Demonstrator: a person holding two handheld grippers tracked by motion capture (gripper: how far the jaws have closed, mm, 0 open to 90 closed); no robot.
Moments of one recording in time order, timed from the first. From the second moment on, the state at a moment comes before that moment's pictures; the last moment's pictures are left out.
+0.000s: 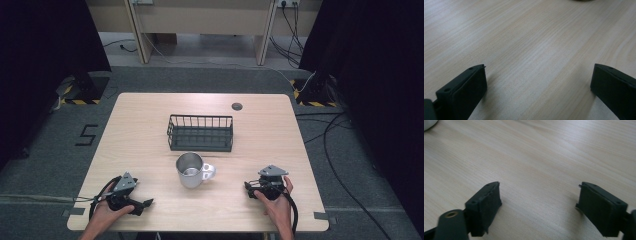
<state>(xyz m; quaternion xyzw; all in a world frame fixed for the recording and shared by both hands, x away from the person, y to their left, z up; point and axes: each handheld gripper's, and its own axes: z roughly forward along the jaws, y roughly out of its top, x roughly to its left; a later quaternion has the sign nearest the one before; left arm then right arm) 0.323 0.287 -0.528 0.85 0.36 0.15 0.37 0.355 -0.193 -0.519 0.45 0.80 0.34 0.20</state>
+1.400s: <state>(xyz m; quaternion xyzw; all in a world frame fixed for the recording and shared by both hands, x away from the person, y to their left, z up) 0.323 0.287 -0.528 0.85 0.36 0.15 0.37 0.335 -0.104 -0.459 0.28 0.79 0.51 0.18</state>
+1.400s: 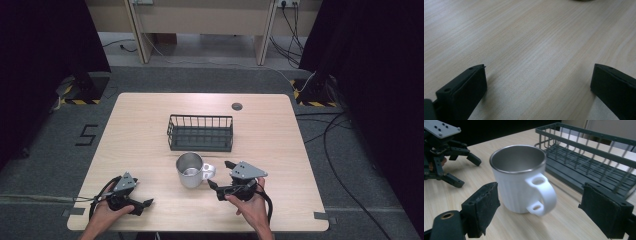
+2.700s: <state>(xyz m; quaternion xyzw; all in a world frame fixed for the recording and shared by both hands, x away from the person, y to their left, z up) 0.323 0.287 -0.528 0.85 0.36 0.15 0.37 0.371 -0.038 -0.466 0.23 0.80 0.52 0.16</state>
